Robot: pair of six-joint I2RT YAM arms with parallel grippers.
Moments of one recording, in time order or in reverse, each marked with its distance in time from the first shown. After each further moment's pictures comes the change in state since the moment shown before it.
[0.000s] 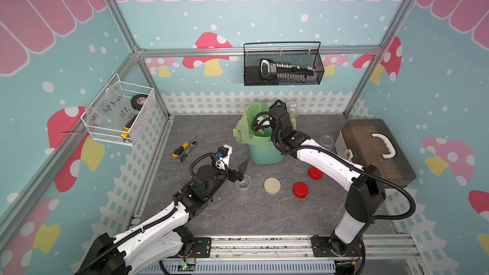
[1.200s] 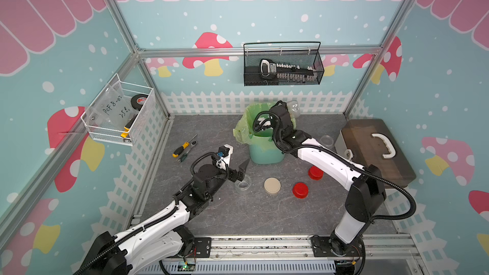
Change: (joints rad) left arm 0.000 0.013 0.006 -0.004 0.000 0.004; right arm -0.012 0.000 0.013 -0.043 0.010 -0.029
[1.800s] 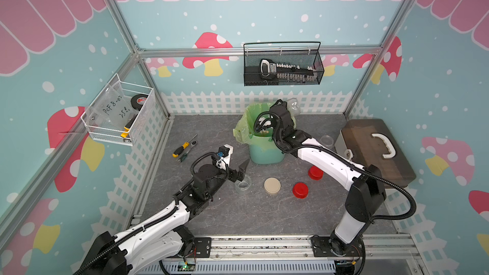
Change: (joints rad) left arm 0.000 0.000 0.000 -0.002 0.000 0.000; right arm 0.000 0.000 0.000 0.038 0.001 -0.088
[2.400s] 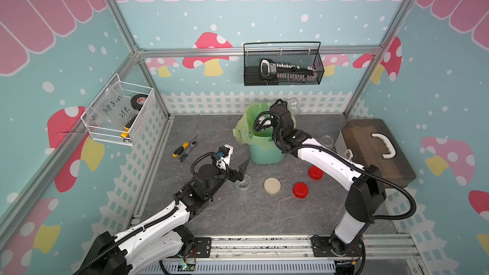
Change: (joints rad) left arm 0.000 0.000 0.000 -0.002 0.000 0.000; right arm 0.000 0.000 0.000 -0.002 -0.003 0.027
